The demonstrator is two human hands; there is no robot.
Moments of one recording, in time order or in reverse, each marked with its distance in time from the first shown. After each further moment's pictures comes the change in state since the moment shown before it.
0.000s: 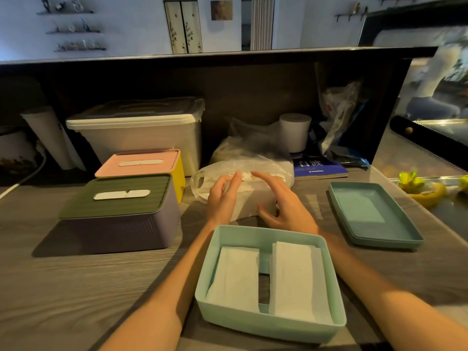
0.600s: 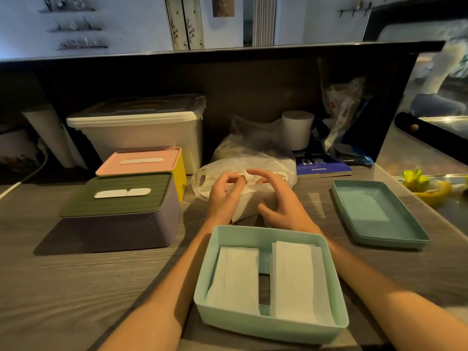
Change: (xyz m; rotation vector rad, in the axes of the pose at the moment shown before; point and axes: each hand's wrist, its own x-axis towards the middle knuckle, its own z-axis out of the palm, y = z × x) left_hand 0.007 -0.006 -0.004 0.051 -0.072 0.092; right_hand 0.004 -0.012 0.003 0.216 -0.047 0.028
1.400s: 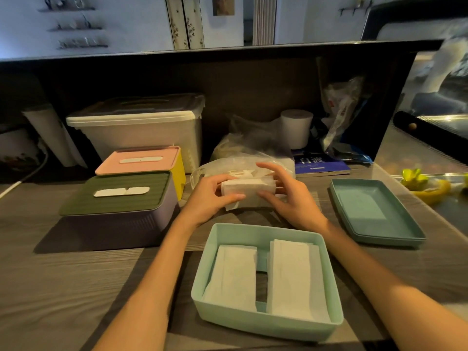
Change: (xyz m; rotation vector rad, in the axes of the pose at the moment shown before) left_hand 0.007 0.007 -0.045 0.245 -0.313 0.157; right_hand 0.005 0.009 -0.020 -0.075 0.070 0.021
